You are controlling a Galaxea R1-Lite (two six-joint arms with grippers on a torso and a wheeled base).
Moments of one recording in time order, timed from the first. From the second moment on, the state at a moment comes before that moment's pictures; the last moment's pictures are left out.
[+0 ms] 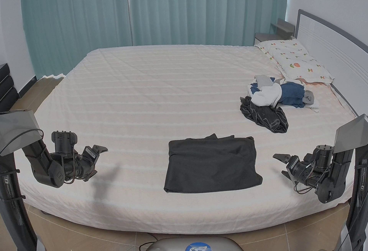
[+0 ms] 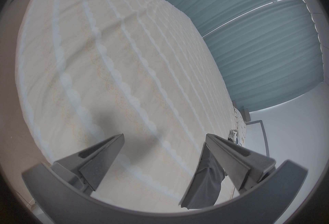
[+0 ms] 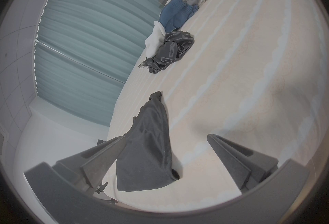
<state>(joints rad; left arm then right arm) 0.04 2.19 -0.63 -0.91 -0.21 -1.00 -0.03 2.39 -0.38 -1.55 0.36 0.88</state>
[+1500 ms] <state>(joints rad) -0.14 2.23 -0.73 -0.90 -0.11 -1.00 -0.04 2.43 -0.38 -1.55 0.37 0.87</state>
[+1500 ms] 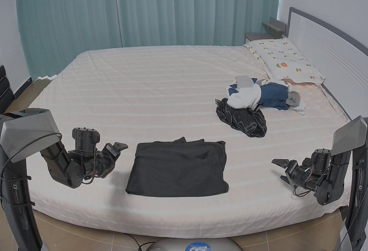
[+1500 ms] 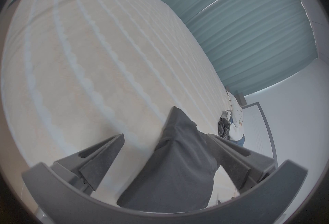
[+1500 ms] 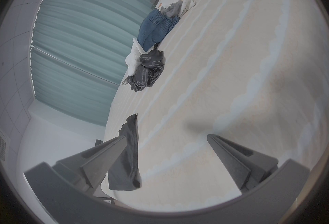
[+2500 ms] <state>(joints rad) -0.22 2.32 -0.73 -0.89 -0.33 -0.56 -0.04 2.43 -0.38 -1.55 0.37 0.86</state>
